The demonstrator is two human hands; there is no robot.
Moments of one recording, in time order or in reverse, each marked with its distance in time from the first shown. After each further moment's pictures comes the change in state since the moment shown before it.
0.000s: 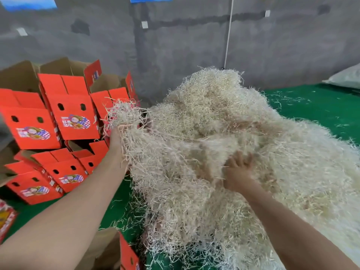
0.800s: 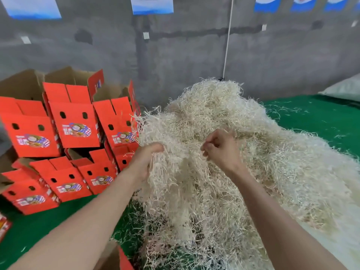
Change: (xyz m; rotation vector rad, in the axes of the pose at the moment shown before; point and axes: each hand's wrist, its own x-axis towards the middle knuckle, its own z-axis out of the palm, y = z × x) left_hand 0.007 -0.029 0.020 0.273 -0.171 -0.041; right_hand -0.030 -0.023 -0.124 1.453 0.525 -0.125
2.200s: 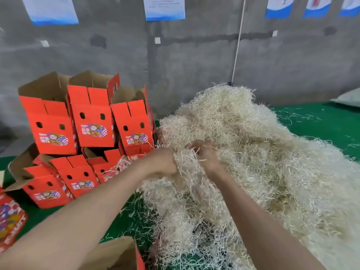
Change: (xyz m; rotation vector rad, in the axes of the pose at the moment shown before) left_hand -0.022 0.032 -0.009 1.281 -0.286 0.112; right_hand 0.005 -0.011 0.068 -0.042 -0.229 0.072
